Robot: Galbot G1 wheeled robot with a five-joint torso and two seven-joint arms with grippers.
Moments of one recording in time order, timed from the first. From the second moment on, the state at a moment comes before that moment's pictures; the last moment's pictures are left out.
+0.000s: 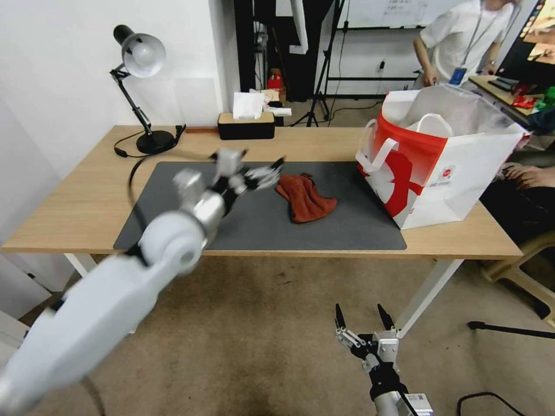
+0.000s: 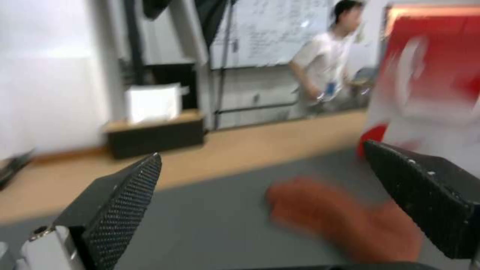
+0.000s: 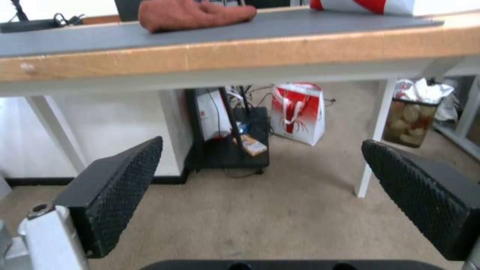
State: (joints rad) left arm 1.03 -0.86 -0.15 -2.05 -0.69 0.11 -0.20; right arm -1.75 1.09 0.18 1.99 0.24 0.34 0.40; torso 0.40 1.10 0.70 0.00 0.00
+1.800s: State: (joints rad) left arm 1.69 -1.16 -0.46 -1.88 -0.34 -0.40 -0.07; right arm -1.73 0.99 0.29 1.99 0.33 0.38 0.22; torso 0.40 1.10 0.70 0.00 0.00
